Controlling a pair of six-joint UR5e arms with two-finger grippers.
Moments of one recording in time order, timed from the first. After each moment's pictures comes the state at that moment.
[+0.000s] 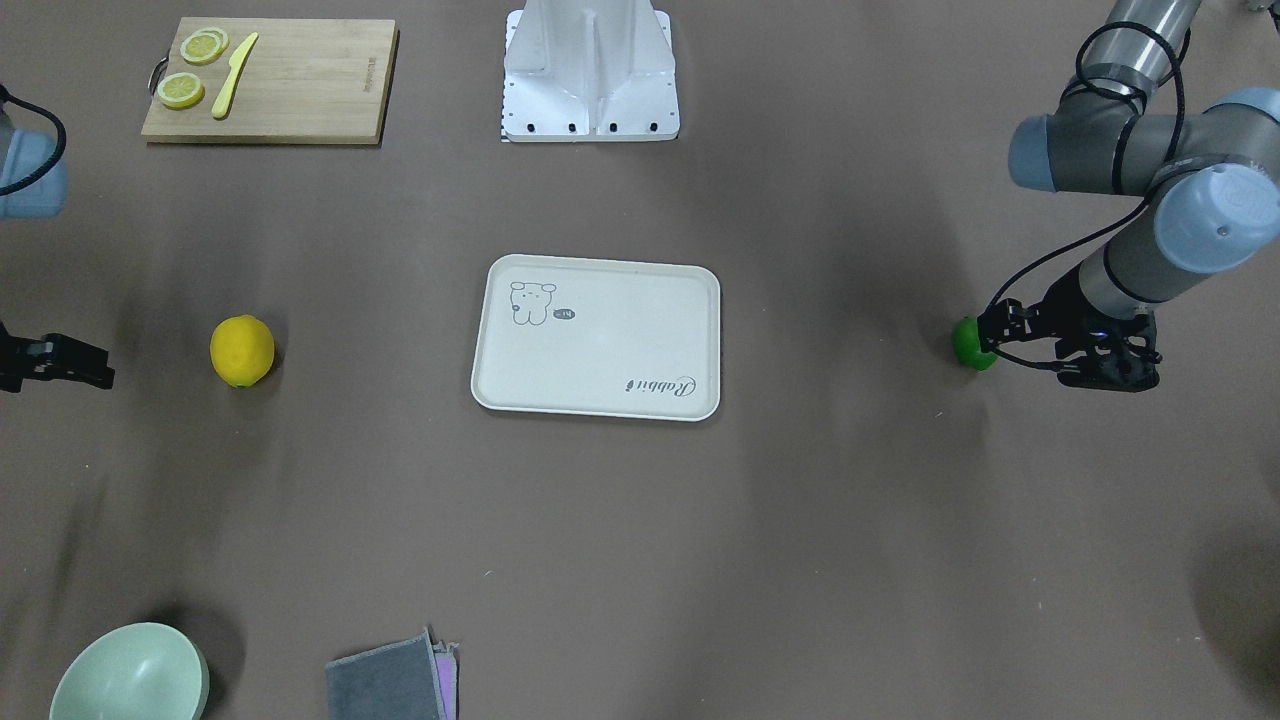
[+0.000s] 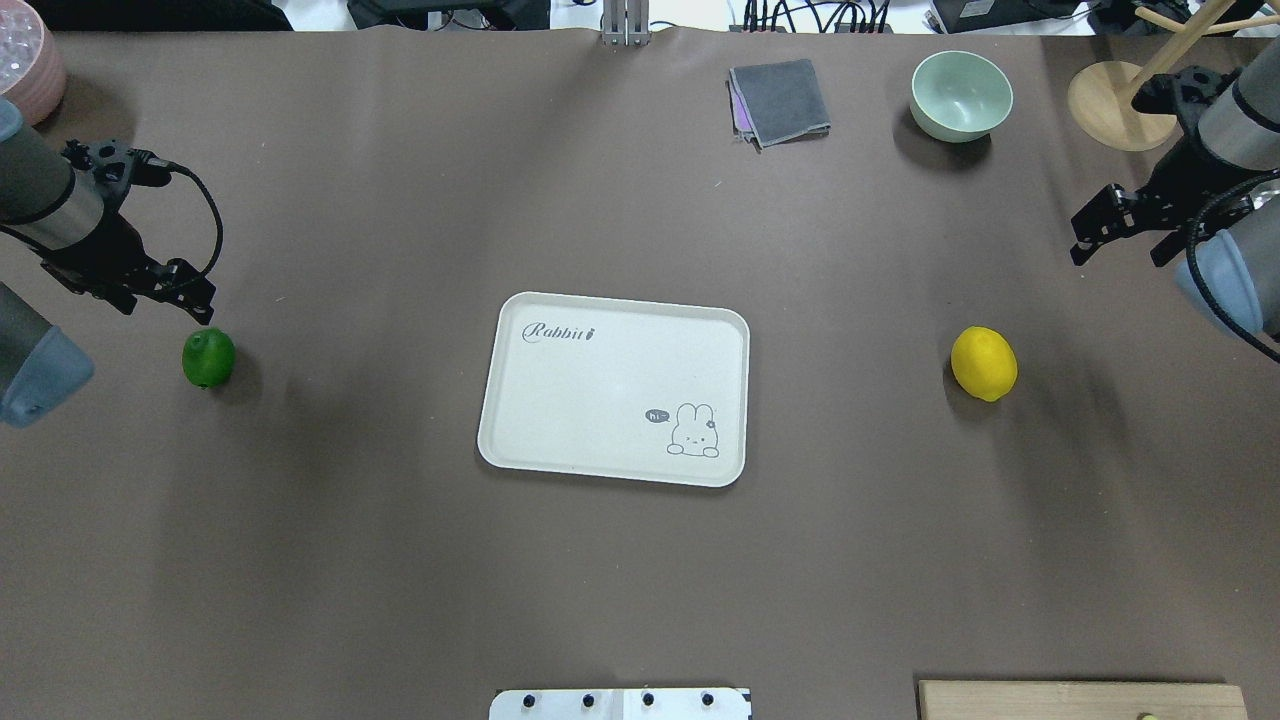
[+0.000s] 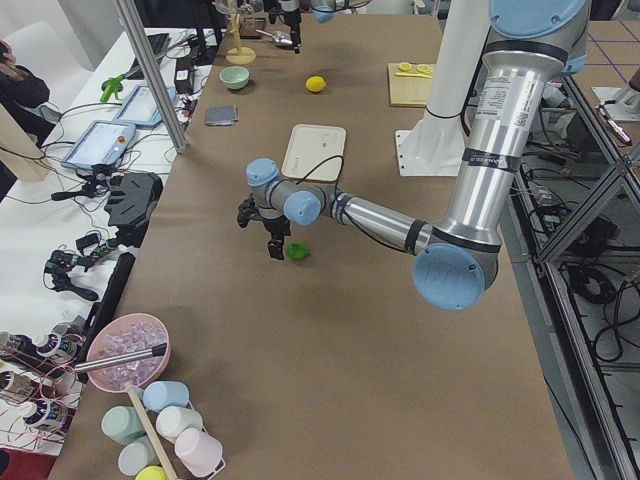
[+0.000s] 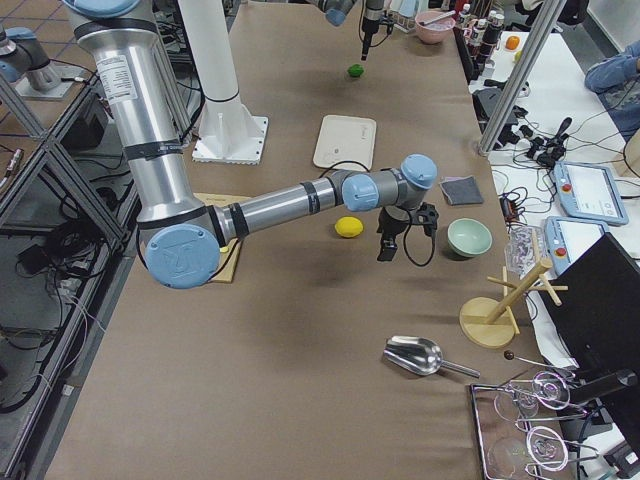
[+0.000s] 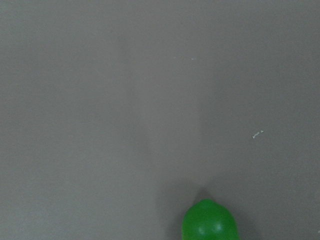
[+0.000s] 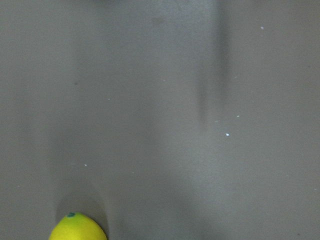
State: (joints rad) left arm -0.99 -1.80 -1.60 -1.74 -2.24 -0.56; right arm 1.13 -1.31 1.62 -1.59 2.35 0.52
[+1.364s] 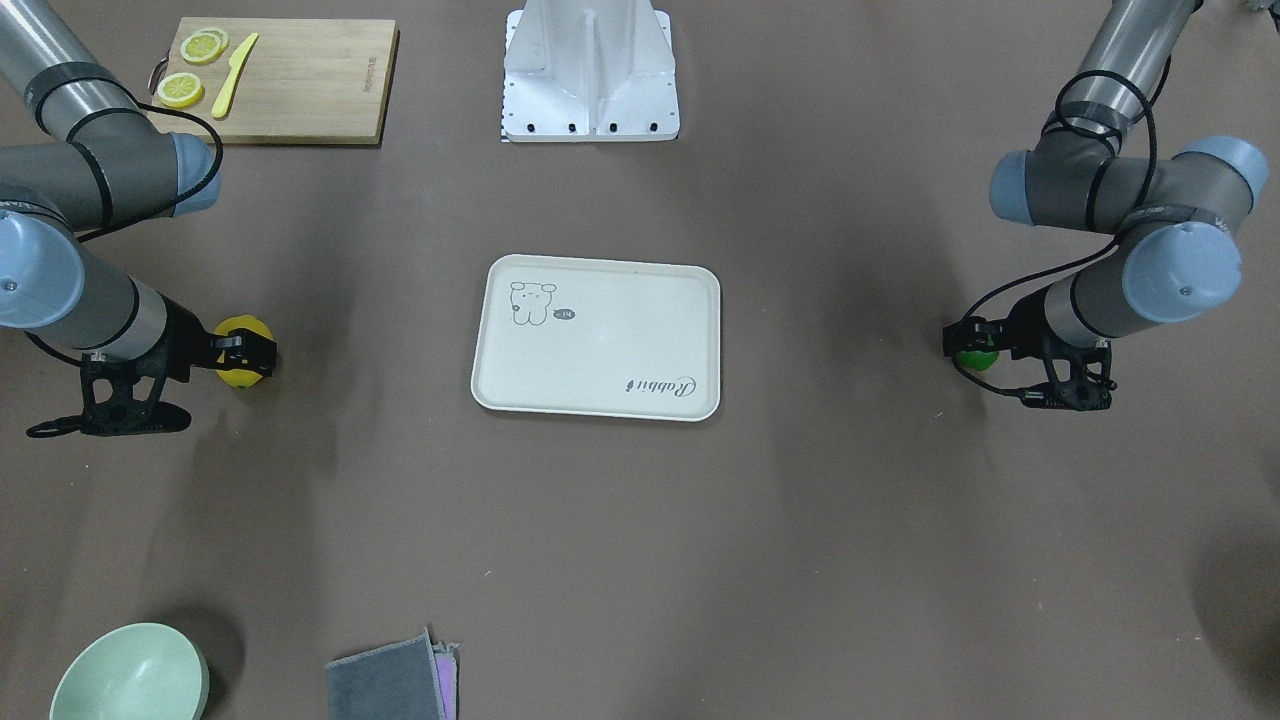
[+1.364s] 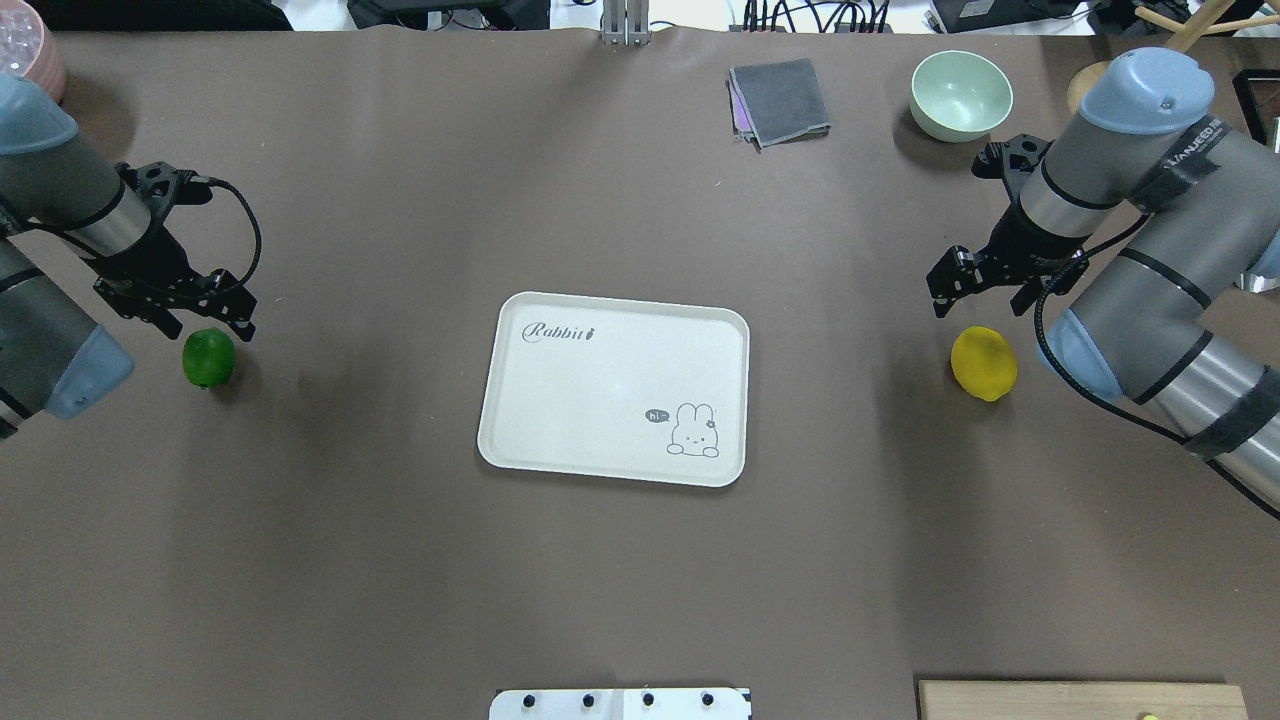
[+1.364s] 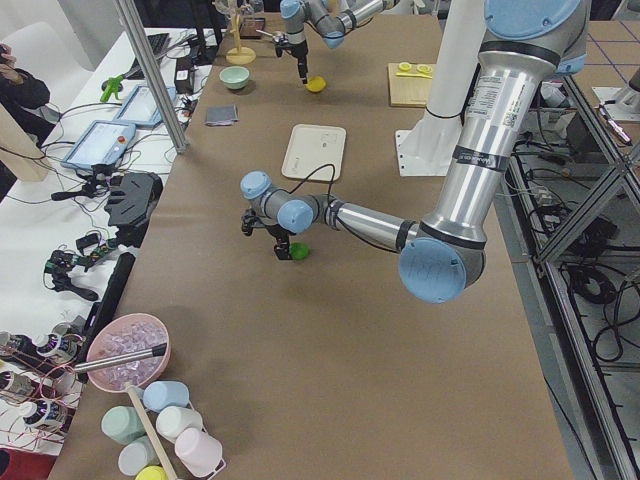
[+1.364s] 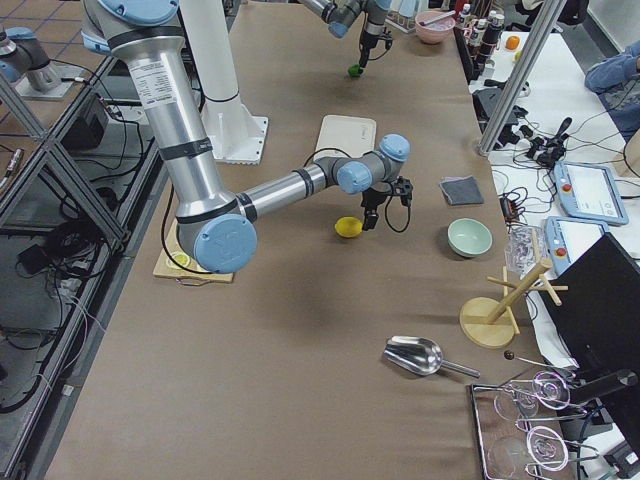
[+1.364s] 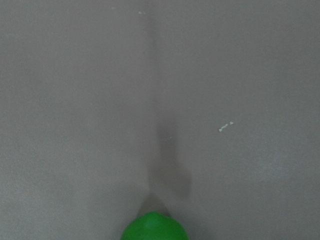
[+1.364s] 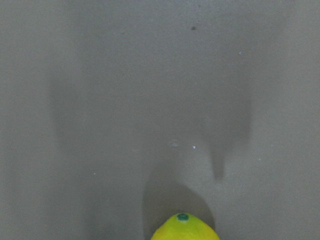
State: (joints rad) left arm -0.96 -1.85 -1.48 -1.76 -2.38 -0.62; right arm 0.93 -1.25 1.59 -1.51 2.29 0.69
